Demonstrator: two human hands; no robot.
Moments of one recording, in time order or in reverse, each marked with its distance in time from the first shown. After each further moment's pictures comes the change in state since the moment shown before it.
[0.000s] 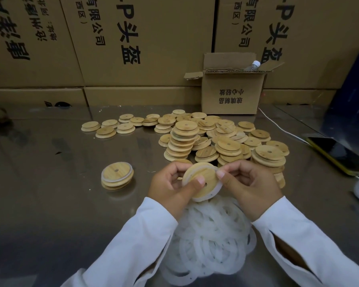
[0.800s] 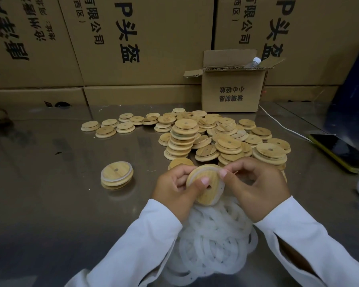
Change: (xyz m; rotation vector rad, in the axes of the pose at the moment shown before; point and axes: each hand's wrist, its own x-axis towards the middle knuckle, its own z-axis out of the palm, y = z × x) left_hand -0.002 -0.006 0.004 0.040 -0.069 0.005; right_hand -0.003 -0.006 -0.004 -0.283 0.073 -0.078
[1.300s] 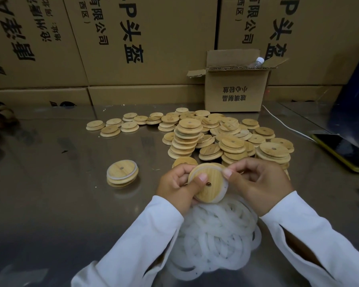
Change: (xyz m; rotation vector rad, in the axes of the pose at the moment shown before) left_hand 0.000 0.005 0.000 -0.049 0.045 -0.149; right_hand 0.004 0.004 -0.003 0.072 -0.087 0.099
